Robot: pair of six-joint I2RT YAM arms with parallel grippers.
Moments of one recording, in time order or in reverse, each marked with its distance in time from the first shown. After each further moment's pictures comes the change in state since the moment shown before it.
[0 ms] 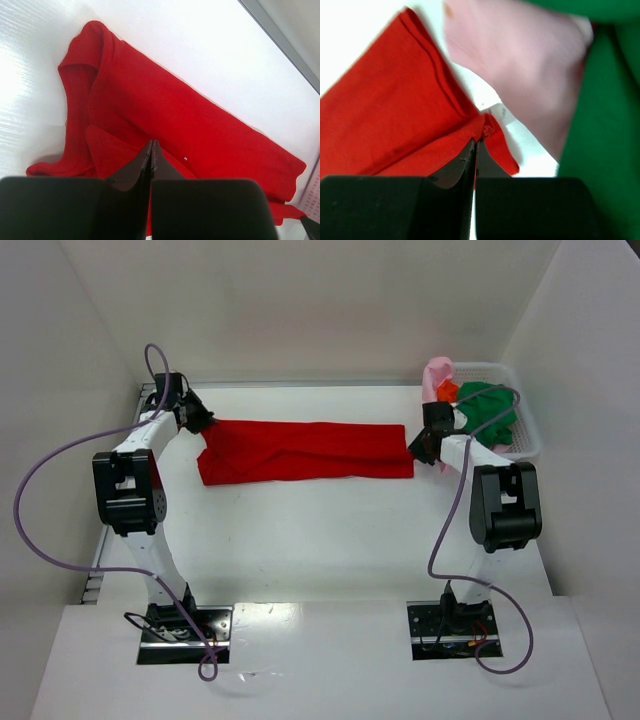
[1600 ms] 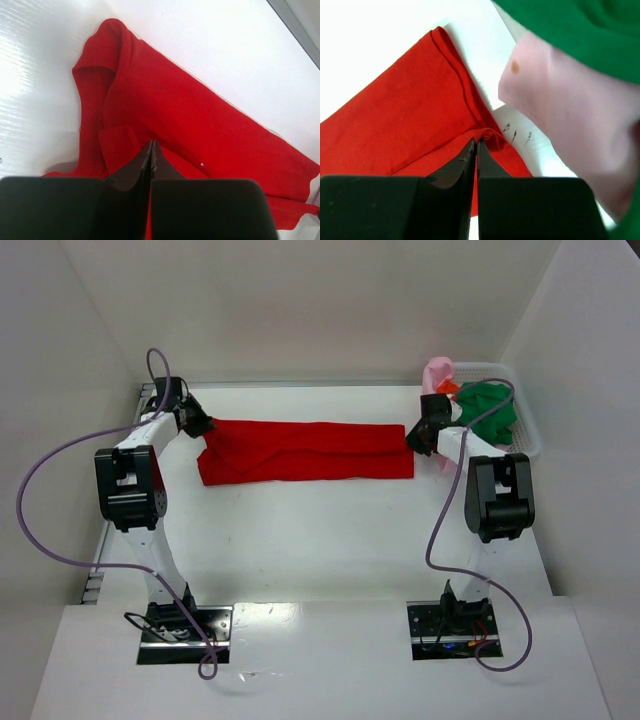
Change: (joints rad) left arm 0.018 0.048 0.003 0.003 0.008 0.026; right arm 0.000 0.072 0.082 0.017 -0.043 -0.017
